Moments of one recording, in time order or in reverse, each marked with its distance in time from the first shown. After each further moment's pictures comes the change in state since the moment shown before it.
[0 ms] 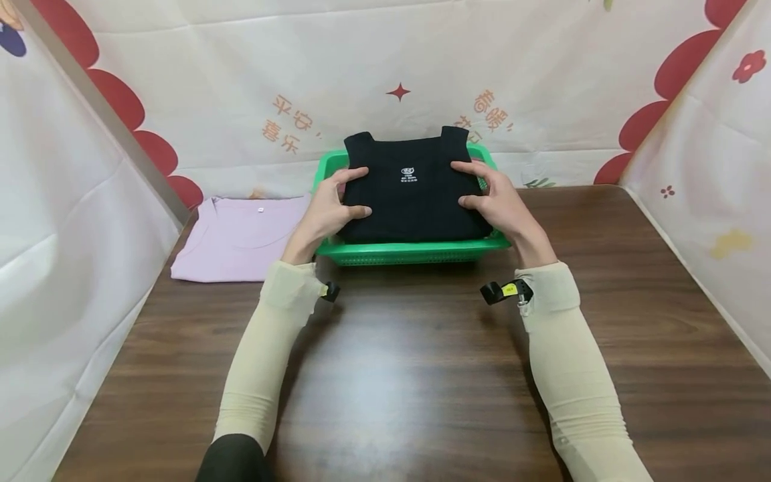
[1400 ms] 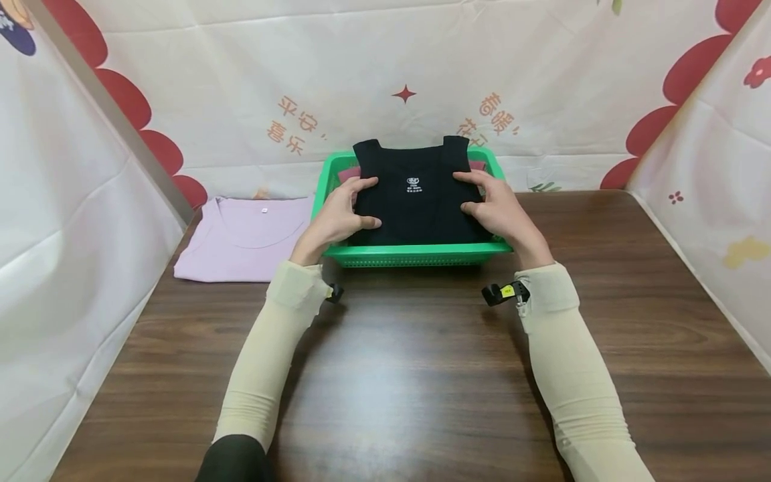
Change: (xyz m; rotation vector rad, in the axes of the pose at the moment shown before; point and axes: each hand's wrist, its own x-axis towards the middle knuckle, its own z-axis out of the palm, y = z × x) left_hand 0.004 -0.002 0.011 0.253 -0.092 -0.044; right_hand 0.012 0.015 0.002 -0.239 0.006 -0.009
